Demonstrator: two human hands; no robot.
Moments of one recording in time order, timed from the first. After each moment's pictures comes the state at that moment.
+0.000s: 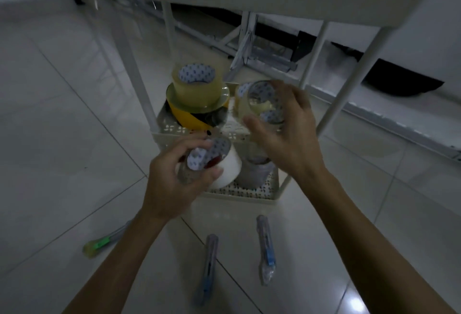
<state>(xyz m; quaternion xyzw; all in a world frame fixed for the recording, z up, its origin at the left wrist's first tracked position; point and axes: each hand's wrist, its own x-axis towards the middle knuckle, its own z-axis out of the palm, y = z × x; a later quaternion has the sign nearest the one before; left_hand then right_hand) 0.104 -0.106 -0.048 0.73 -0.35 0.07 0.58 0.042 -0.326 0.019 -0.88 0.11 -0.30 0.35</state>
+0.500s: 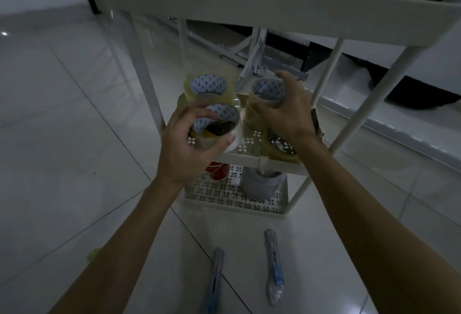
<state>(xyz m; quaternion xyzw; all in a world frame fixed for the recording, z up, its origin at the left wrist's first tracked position) 0.166 -0.137 -0.025 0.74 -0.34 0.18 0.55 0.123 -0.359 0.020 -0.87 0.16 -0.26 0.37</state>
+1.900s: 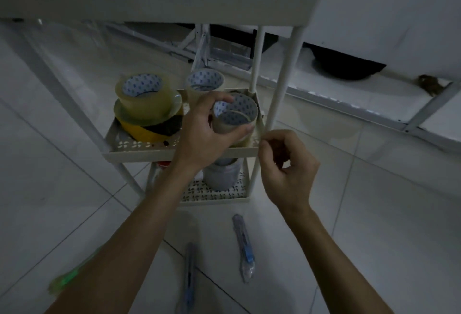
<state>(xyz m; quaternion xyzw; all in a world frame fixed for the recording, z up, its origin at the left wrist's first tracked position) 0.126 -0.250 -0.007 0.70 -0.42 0.03 0.57 -0.029 -0.346 -0.020 -0.77 0.12 -0.51 0.36</state>
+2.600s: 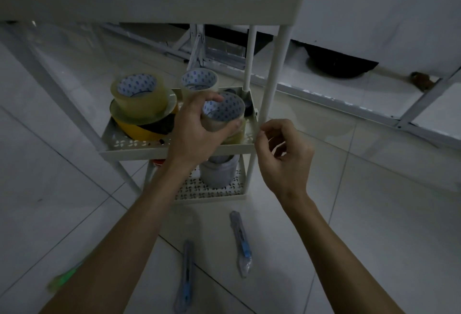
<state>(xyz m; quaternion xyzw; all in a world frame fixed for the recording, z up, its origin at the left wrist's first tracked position) 0.127 -0.247 -0.011 0.74 -0.40 0.07 0.54 -0.025 -0.360 -0.024 -0.78 0.15 -0.50 0.34</state>
